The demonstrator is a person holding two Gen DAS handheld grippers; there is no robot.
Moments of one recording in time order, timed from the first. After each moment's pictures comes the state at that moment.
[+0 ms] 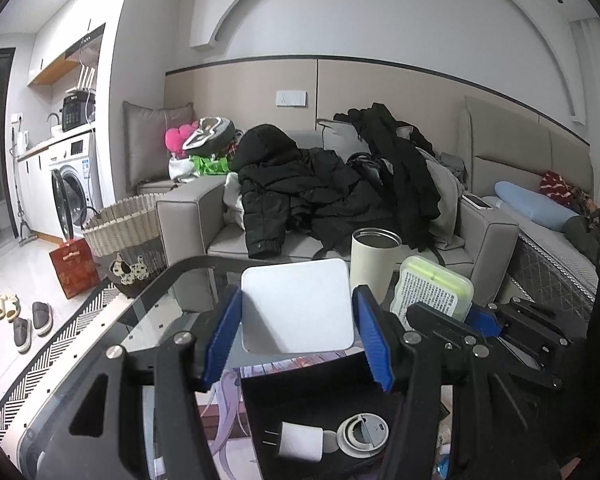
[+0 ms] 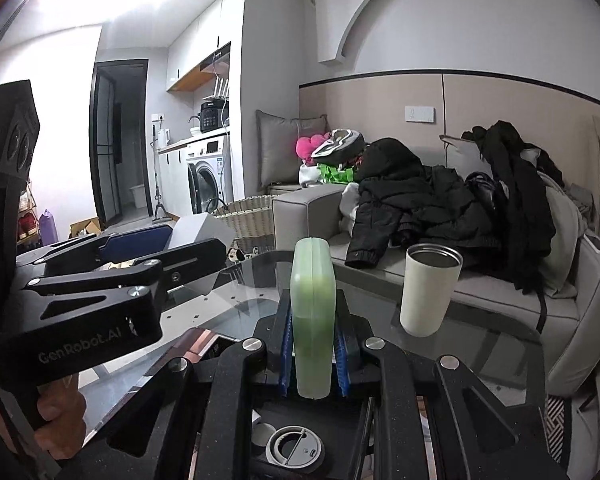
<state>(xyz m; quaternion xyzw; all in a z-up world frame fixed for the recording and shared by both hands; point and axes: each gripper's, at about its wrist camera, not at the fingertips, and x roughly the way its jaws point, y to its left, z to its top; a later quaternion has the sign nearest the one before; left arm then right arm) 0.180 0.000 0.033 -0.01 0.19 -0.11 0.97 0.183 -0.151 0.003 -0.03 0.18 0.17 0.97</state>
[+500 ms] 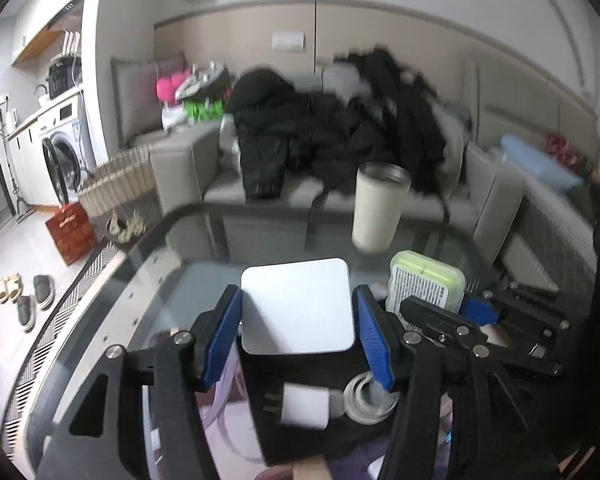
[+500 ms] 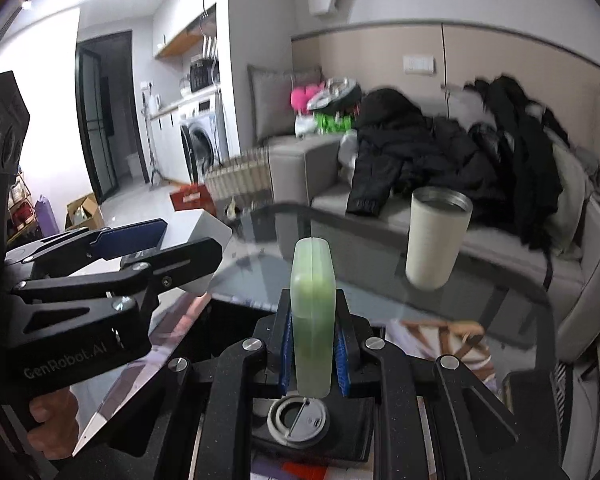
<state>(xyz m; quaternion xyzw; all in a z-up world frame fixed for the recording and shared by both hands) 0.211 -0.012 0.001 0.02 0.31 -0.11 0.94 0.221 -0.148 -0.027 -0.02 0.31 0.17 0.94</state>
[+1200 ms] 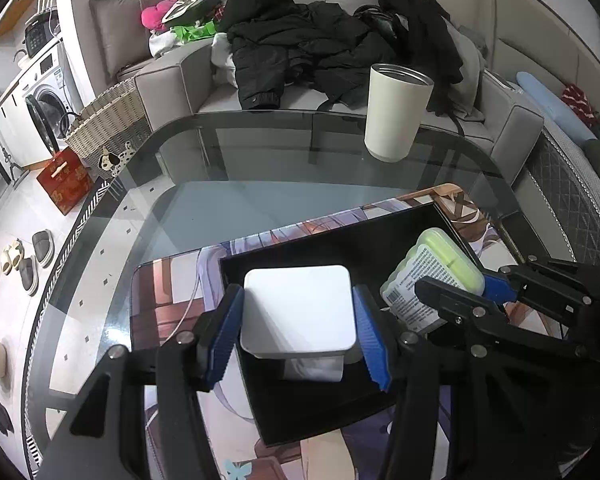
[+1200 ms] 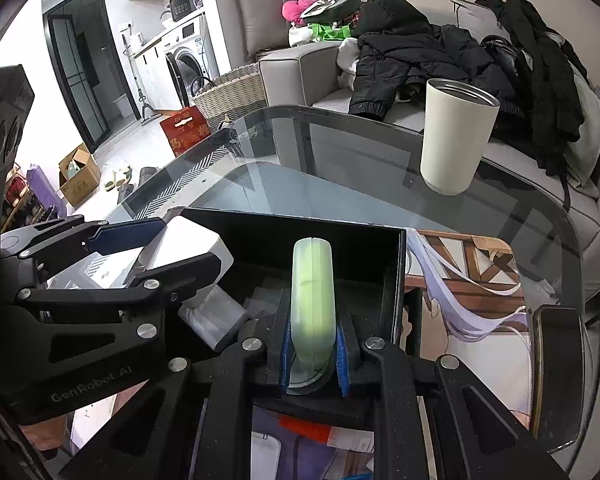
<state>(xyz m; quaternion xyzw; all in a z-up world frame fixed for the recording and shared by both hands) 0.236 -0.025 -0.048 0.04 0.44 -0.10 0.89 0.248 -0.145 -0.078 -0.02 0.43 0.16 0.89</state>
